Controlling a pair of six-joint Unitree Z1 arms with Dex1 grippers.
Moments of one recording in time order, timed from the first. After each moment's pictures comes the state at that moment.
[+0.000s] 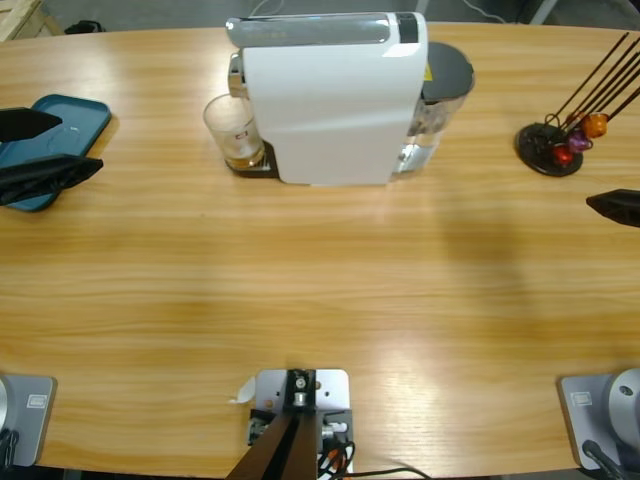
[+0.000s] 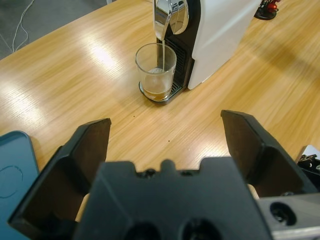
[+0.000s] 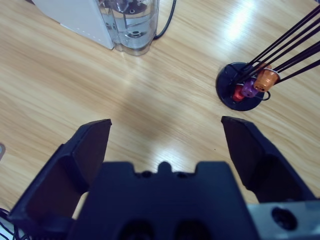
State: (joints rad) arm 0 -0.43 1.05 -0.57 0.04 -0.29 0.12; arm 1 0.68 0.97 -0.88 0.77 -0.20 0.10
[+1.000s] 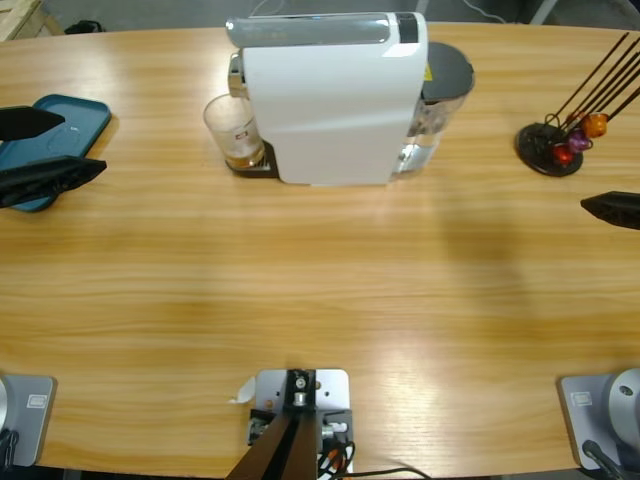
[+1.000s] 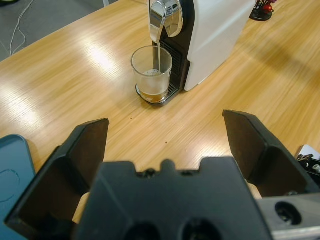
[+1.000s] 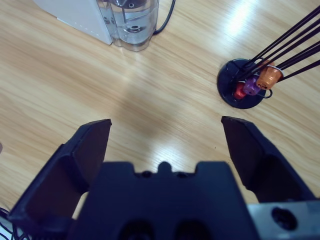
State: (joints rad) arm 0 -0.45 1.06 -0.56 0.04 -0.29 0.11; arm 1 0.68 0.99 -0.88 0.78 -0.20 0.10
